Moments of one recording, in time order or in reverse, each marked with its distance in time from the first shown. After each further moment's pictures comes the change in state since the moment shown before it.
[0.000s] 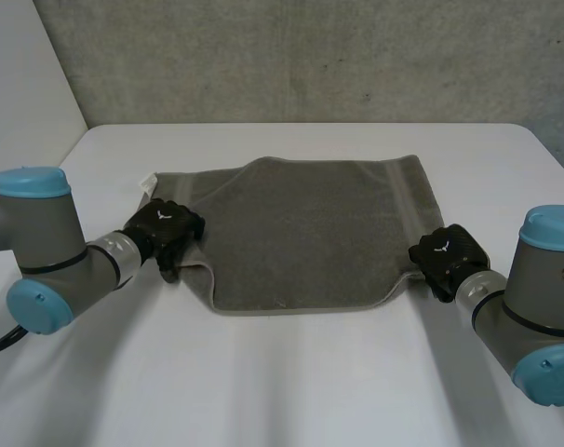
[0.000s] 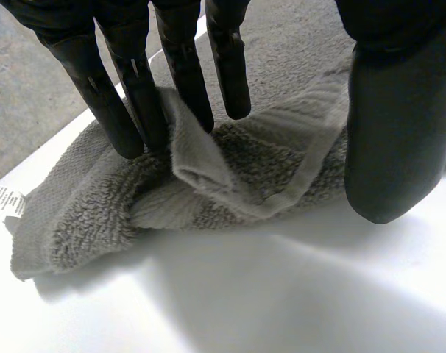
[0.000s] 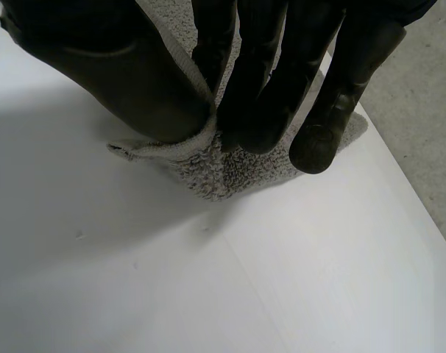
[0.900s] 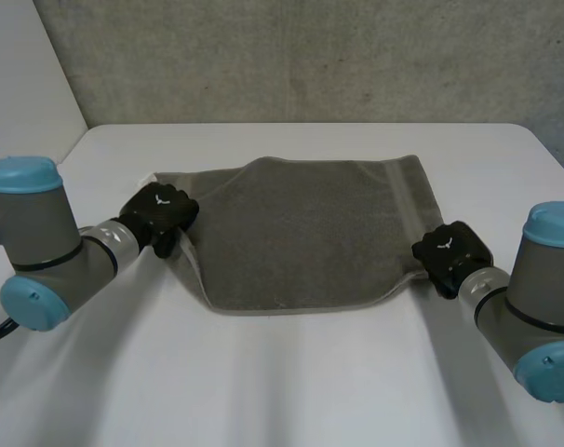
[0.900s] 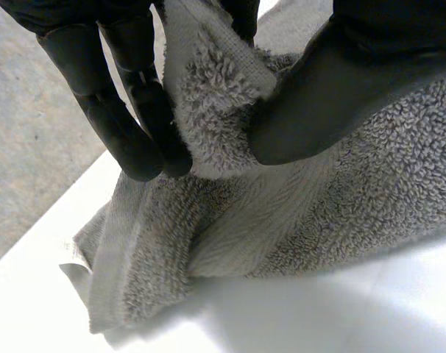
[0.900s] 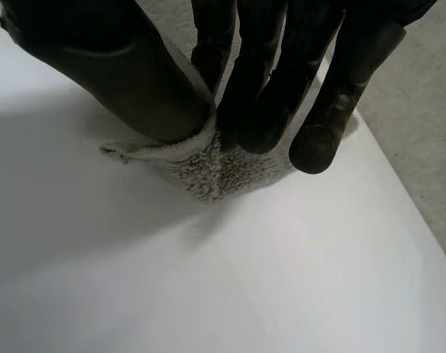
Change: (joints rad) left arm -0.011 0.080 -0.039 0.050 -0.006 0.045; right arm -0.008 -0.007 -0.008 0.004 0.004 -0.009; left_hand 0.792 0.822 0.850 0.834 0.822; right_hand 0.000 0.000 0.000 0.000 0.000
